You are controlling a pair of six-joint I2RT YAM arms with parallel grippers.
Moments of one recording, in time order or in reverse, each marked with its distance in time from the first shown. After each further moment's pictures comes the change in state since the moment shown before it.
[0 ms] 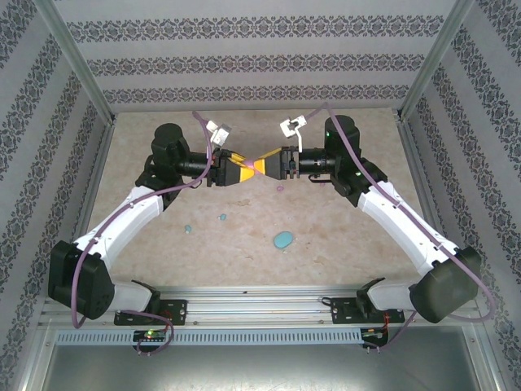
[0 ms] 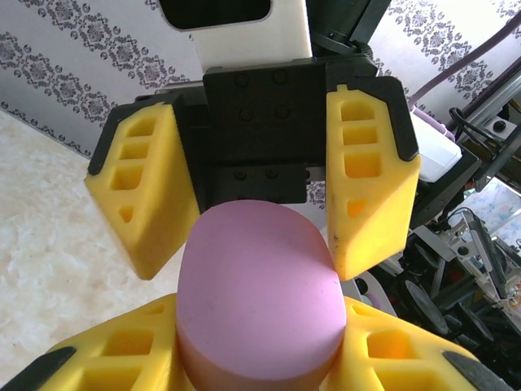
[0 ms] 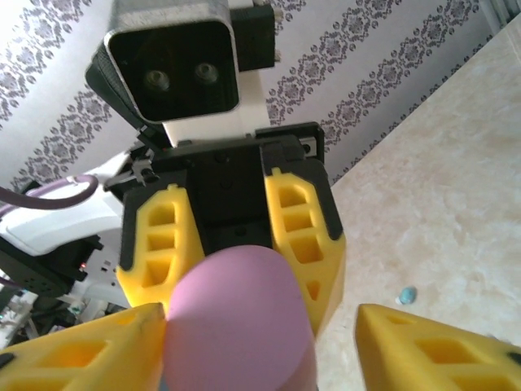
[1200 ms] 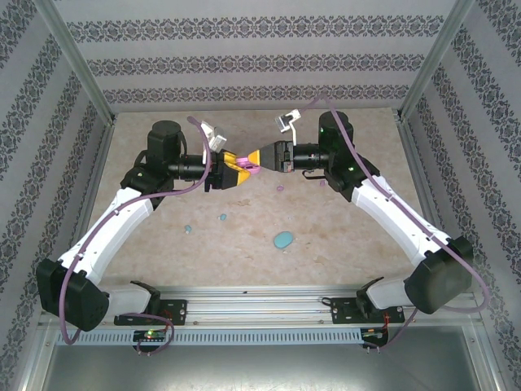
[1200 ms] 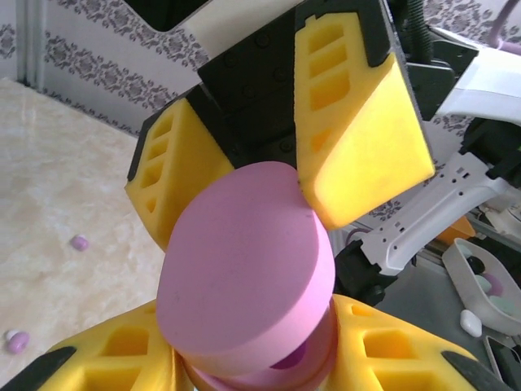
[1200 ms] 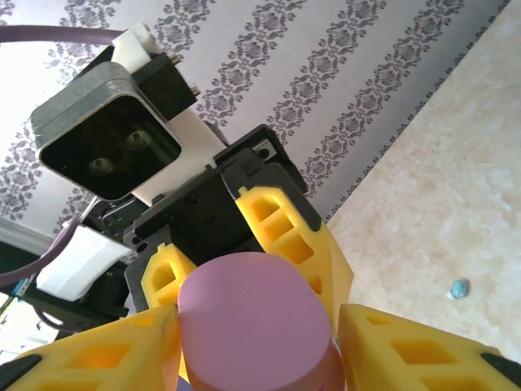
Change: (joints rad) left arm 0.003 -0.081 0.104 -0.500 -0.202 0.500; right arm 0.008 0.064 0.029 0.075 -0.005 0.240
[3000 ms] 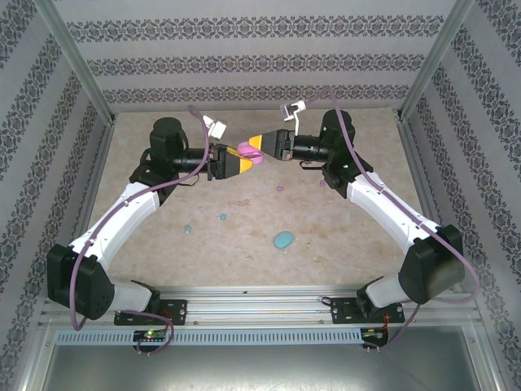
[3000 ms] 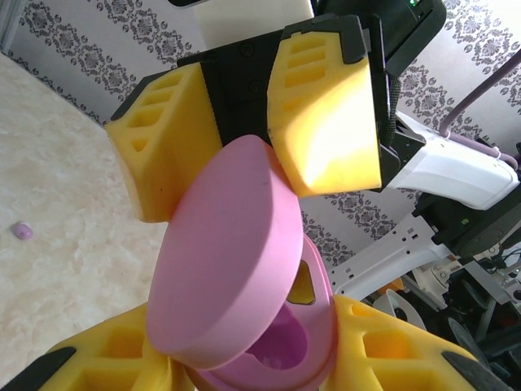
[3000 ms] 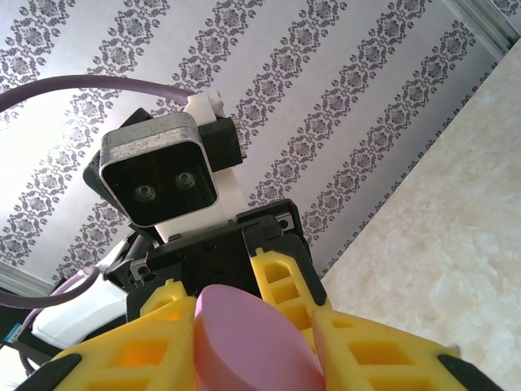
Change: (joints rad) left arm 0.018 0.076 -0.033 0.283 0.075 -0.406; right arm -0.031 0.069 -0.033 0.287 0.036 0.124
